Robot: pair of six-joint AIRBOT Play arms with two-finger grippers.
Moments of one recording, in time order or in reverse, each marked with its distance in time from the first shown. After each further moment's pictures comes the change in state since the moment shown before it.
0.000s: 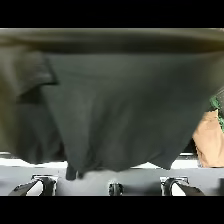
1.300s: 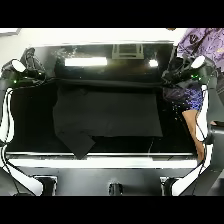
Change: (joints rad) left arm -0.155 -0.908 0.078 -0.055 0.207 0.127; right arm 0.092 -0.842 -0.058 0.012 -0.227 -0.069
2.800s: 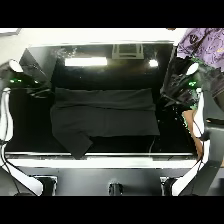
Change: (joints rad) left arm 0.051 -0.001 0.050 0.074 -0.402 -0.053; right arm -0.026 -0.061 -0.009 0.005 0.380 -0.049
